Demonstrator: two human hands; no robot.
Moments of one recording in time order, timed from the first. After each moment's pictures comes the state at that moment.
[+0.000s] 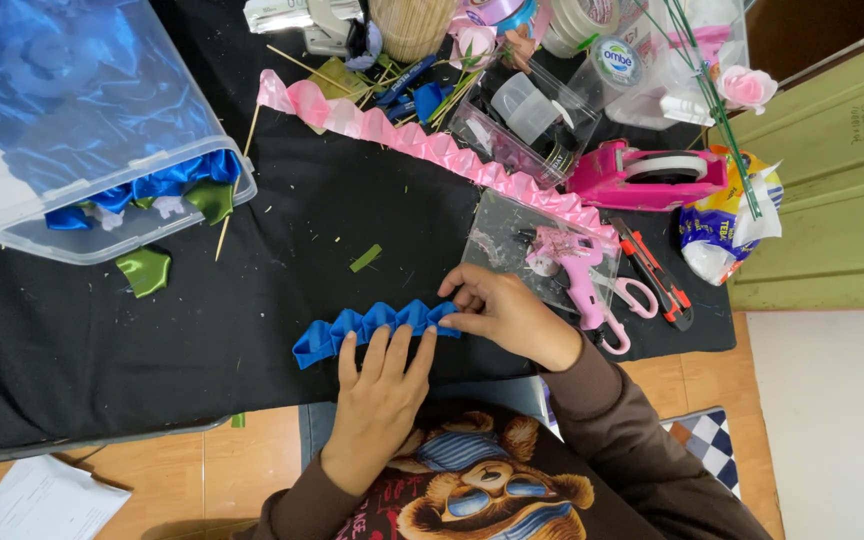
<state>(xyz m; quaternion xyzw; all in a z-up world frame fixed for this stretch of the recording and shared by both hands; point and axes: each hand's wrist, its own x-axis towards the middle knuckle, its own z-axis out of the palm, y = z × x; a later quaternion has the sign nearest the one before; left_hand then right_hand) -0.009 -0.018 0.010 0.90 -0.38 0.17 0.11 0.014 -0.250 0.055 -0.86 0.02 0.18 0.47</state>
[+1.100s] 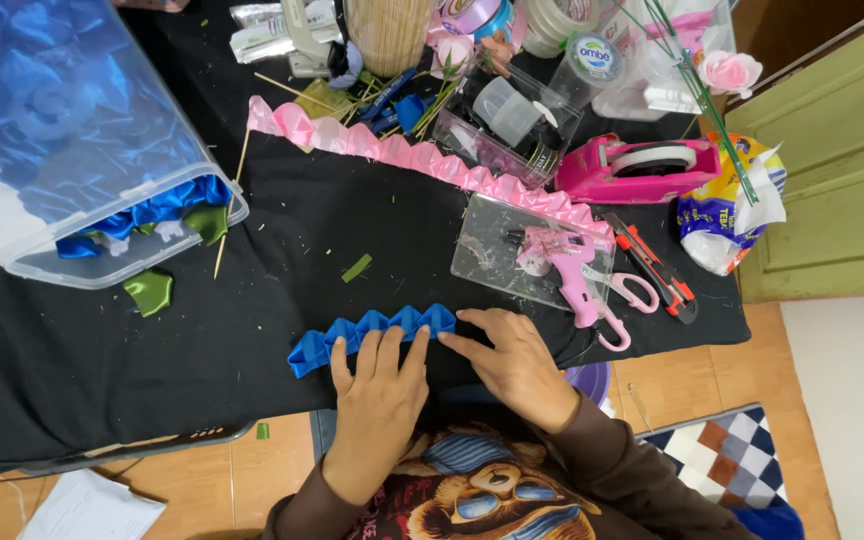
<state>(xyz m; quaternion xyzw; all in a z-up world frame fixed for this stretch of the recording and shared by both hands) -0.011 -0.030 0.013 0.92 -0.35 0.16 0.11 -0.066 -0.247 0.021 -0.97 -0.14 -0.10 0.18</state>
